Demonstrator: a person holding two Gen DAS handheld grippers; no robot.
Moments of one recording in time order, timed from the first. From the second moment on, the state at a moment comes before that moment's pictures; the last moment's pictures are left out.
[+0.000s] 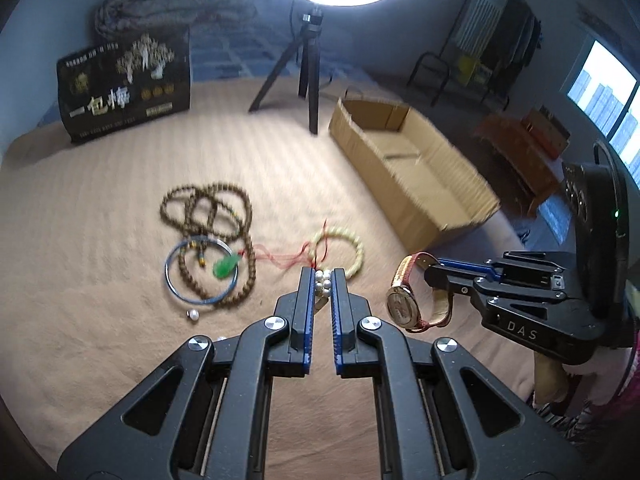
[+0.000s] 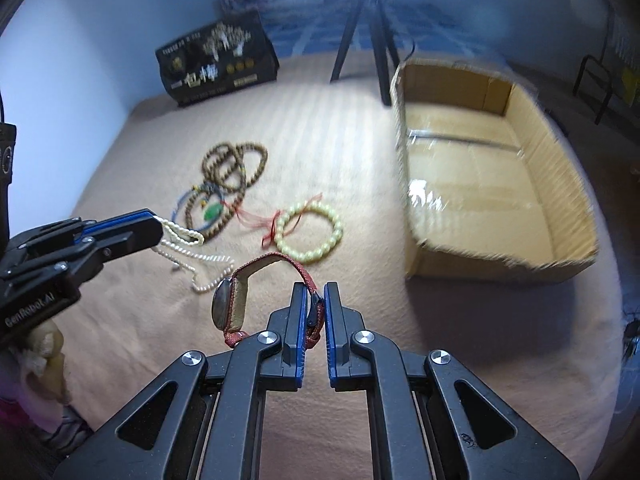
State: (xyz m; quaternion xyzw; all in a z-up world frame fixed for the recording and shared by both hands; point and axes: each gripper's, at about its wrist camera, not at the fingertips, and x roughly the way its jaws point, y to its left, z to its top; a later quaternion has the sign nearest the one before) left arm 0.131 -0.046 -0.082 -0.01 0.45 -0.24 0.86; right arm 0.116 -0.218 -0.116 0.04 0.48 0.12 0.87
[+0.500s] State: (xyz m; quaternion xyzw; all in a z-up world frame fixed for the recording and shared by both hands) left arm 0.139 -0.073 0.001 -0.06 0.37 -0.28 0.88; right arm 0.127 -0.294 -0.072 0.08 0.43 0.06 0.90
